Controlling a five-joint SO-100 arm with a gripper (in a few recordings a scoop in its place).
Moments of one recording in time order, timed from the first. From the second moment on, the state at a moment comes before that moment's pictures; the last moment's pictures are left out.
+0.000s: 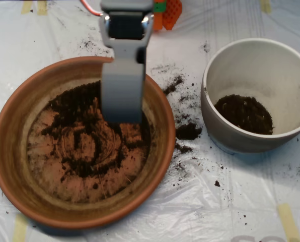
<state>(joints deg) 11.7 101.2 77.1 83.8 -6.2</state>
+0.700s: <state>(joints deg) 24.4 106.0 117.8 61.3 -9.7</state>
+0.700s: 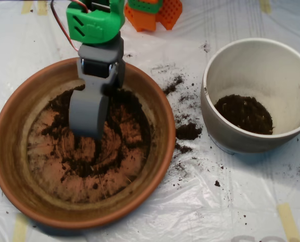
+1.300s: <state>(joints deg) 37.9 79.6 103.5 62.1 -3.4</state>
